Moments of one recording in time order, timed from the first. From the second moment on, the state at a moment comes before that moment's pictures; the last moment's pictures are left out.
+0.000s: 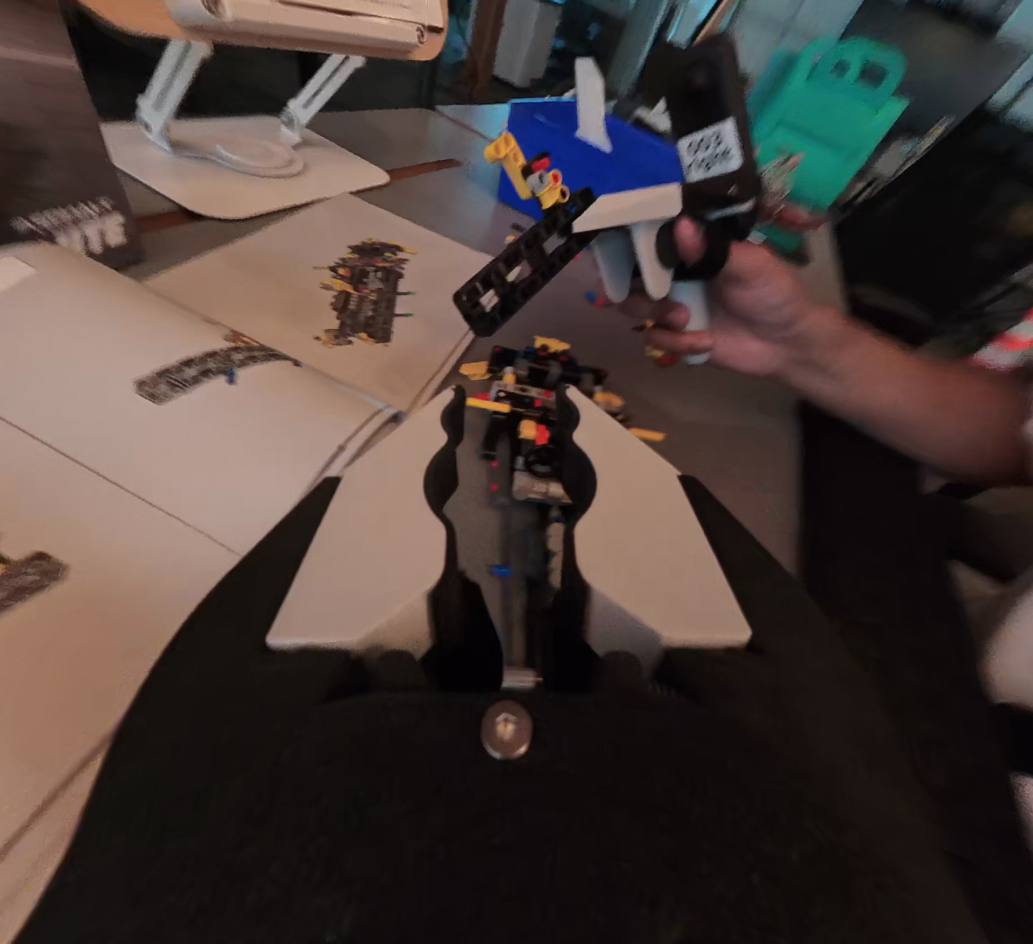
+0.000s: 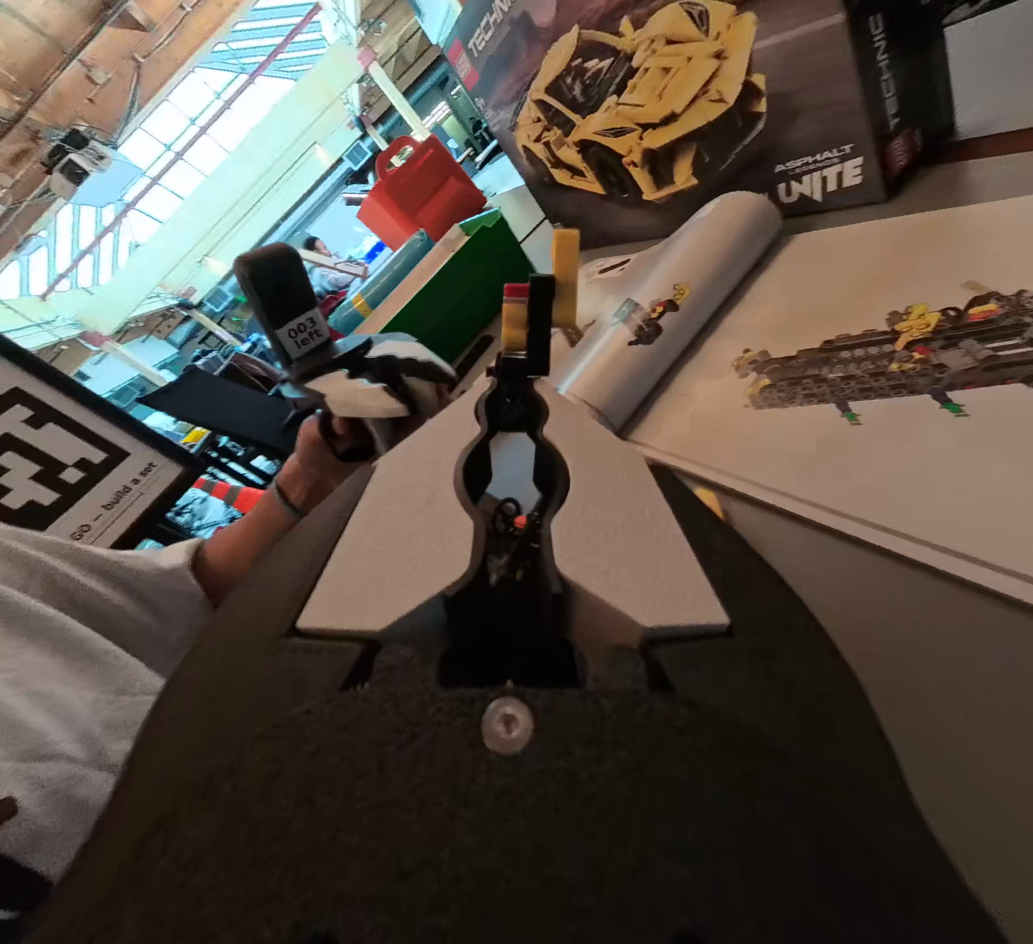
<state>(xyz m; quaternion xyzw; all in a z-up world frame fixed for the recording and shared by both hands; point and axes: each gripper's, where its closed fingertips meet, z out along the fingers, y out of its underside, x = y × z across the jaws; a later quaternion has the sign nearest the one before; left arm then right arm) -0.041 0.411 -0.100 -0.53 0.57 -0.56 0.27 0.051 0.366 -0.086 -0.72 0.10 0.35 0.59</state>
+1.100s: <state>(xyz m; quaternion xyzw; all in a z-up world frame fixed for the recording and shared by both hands) -0.064 0.242 -0.188 -0.39 0.87 -0.26 0.18 0.154 0.074 -0.172 -0.86 0.19 -0.09 0.46</state>
